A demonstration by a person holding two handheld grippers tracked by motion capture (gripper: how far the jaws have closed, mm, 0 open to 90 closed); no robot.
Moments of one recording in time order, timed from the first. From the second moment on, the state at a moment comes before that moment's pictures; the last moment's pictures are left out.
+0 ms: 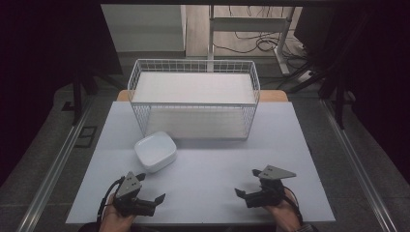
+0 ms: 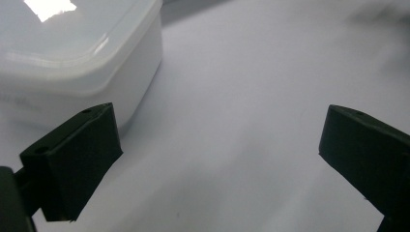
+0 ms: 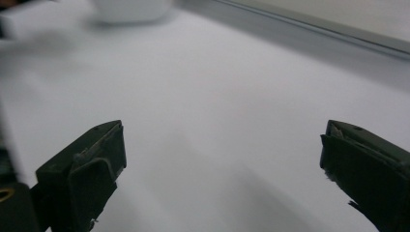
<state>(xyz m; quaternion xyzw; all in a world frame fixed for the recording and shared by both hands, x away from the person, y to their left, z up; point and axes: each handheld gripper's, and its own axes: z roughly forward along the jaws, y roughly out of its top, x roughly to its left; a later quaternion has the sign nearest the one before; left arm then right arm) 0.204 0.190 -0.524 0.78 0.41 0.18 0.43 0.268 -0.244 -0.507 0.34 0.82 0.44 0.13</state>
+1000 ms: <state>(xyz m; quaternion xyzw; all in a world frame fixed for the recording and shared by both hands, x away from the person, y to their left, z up) 0.219 0.226 -0.526 0.76 0.47 0.14 0.42 0.274 -0.243 -0.507 0.37 0.82 0.42 0.14</state>
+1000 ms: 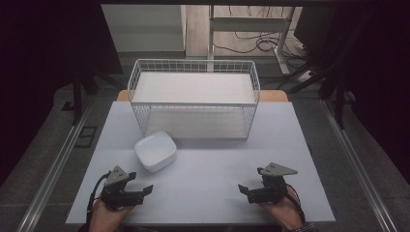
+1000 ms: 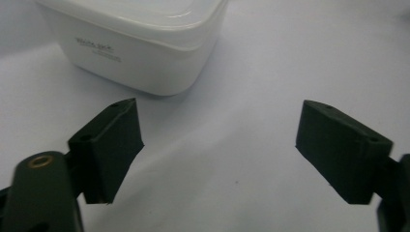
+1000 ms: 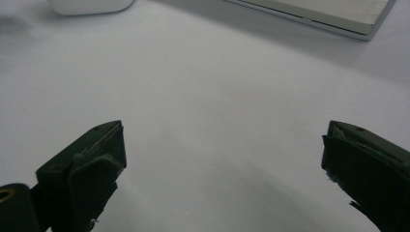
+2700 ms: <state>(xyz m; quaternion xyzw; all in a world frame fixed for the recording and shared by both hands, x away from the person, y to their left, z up) 0.340 0.233 -0.527 0.75 0.50 0.18 0.40 0.313 -0.214 -0.496 0.33 0.85 0.40 0.13</state>
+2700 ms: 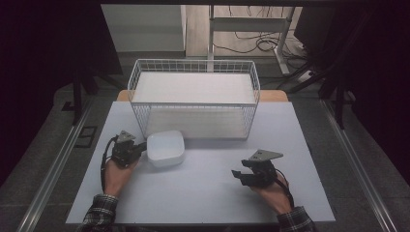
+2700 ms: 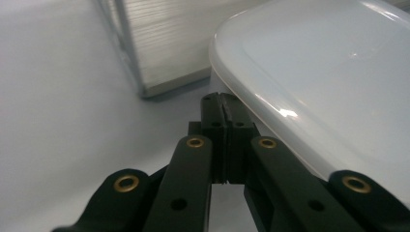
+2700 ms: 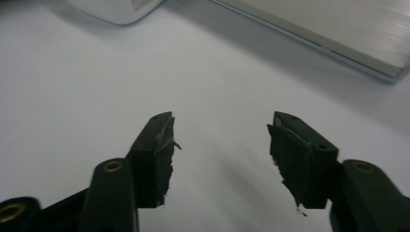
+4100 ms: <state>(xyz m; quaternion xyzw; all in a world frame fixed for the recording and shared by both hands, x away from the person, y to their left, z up) 0.371 0.142 -0.527 0.80 0.44 0.15 0.39 0.402 -0.136 -0.509 0.36 0.84 0.40 0.13</state>
